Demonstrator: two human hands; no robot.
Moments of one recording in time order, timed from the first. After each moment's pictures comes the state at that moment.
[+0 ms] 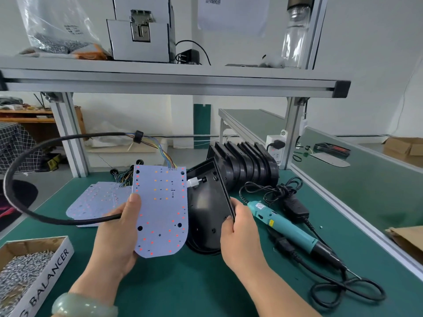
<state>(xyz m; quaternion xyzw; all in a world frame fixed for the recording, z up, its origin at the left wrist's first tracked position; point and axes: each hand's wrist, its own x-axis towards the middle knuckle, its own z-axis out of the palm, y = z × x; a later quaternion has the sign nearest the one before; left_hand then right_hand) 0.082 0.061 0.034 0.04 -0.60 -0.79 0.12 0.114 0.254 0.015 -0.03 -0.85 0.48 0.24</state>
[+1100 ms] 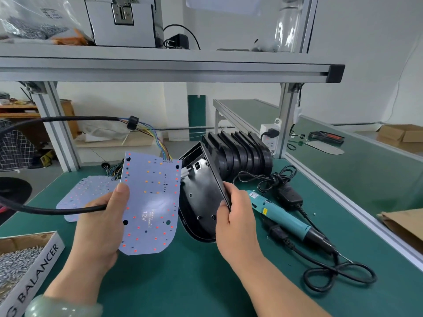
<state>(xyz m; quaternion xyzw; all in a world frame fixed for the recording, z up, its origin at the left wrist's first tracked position) 0.090 0.054 0.041 0.02 -0.66 -0.74 0.16 0.116 0.256 0.013 0.02 -0.82 0.48 0.32</state>
